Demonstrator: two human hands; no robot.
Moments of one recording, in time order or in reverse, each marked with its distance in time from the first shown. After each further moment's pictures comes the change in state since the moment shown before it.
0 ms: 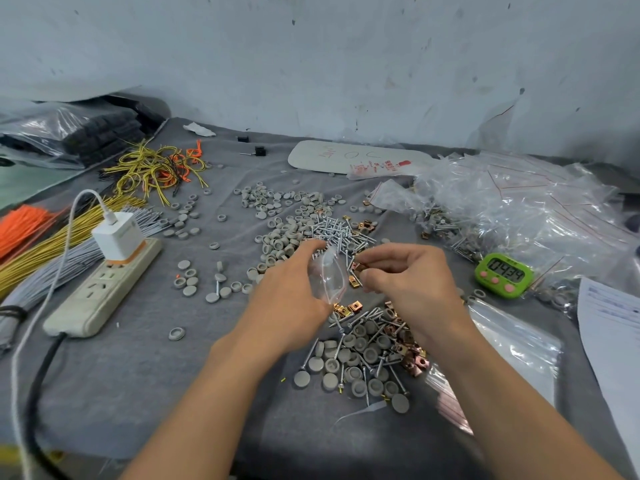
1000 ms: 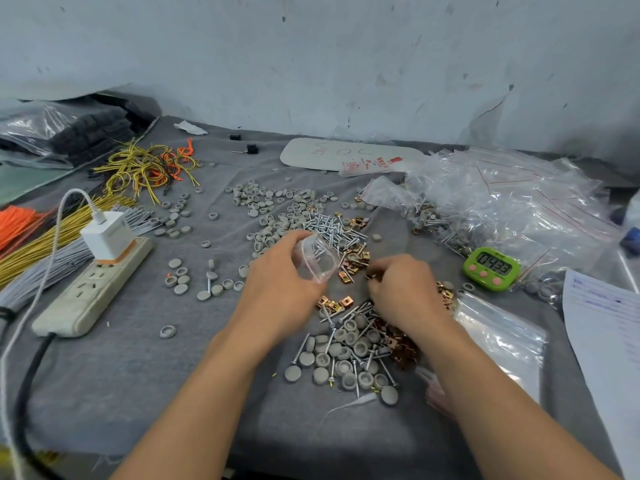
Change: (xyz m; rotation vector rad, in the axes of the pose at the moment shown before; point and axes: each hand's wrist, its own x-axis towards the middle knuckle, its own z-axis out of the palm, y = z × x) left_hand 0.003 0.002 0.001 -0.165 0.130 -0.017; right_hand 0.021 0.026 -0.005 -0.835 0.026 0.074
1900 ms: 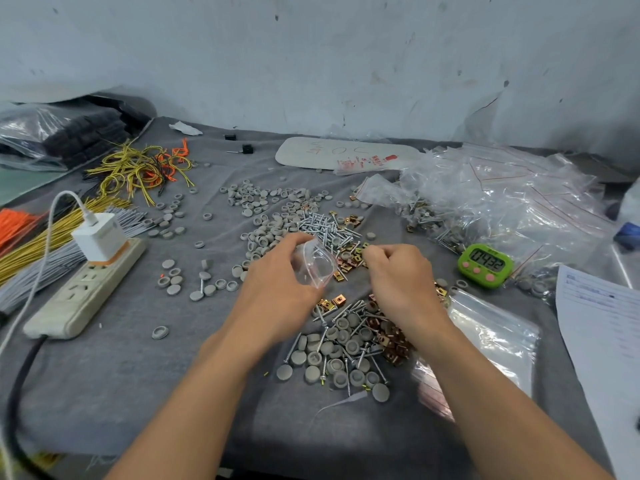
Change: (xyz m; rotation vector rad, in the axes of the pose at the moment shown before) left_hand -0.004 0.002 0.004 0.031 -0.063 -0.002; right_hand -0.018 -0.012 -0.013 0.439 0.097 0.003
